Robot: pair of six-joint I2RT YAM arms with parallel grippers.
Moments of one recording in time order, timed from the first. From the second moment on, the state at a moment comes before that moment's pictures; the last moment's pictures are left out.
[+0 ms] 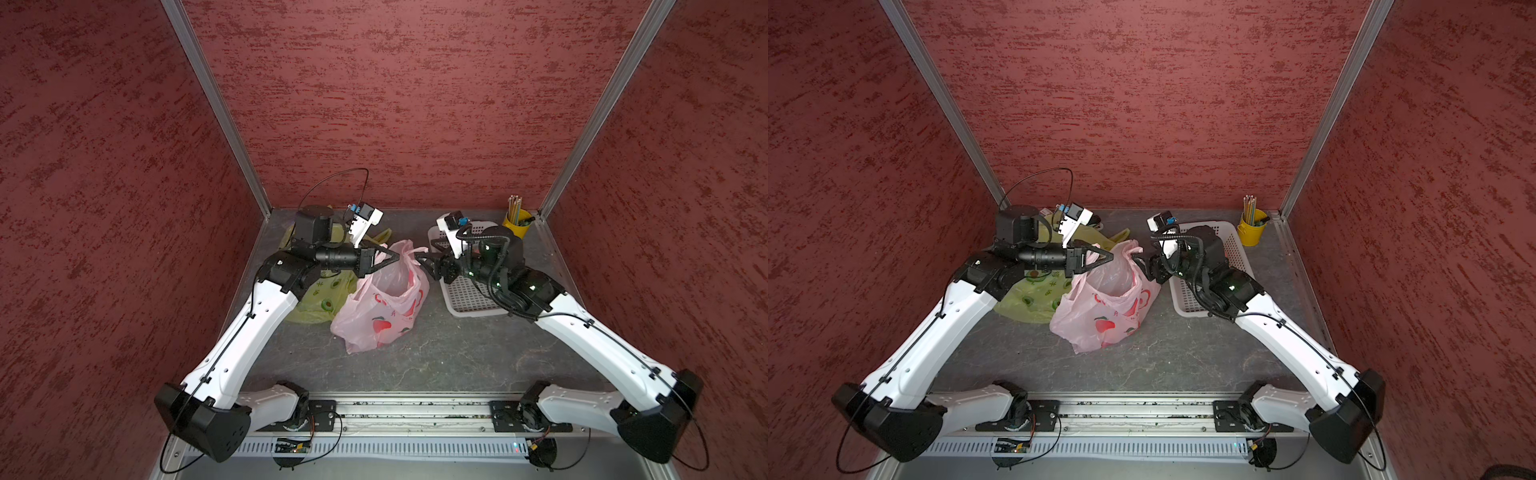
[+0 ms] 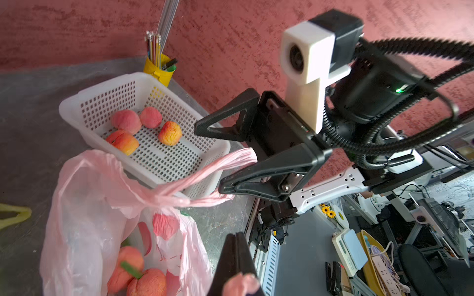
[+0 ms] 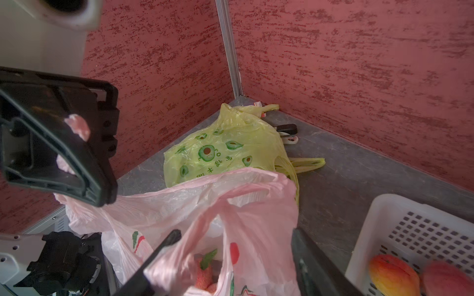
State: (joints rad) left arm -0.38 1.22 1.35 -0.56 0.92 -0.27; right arm 0.65 1.18 1.19 -0.29 -0.23 0.13
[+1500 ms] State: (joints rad) left arm -0.40 1.35 1.42 0.32 1.34 -0.97; right arm 0.76 1.55 1.39 0.18 -1.02 0.35
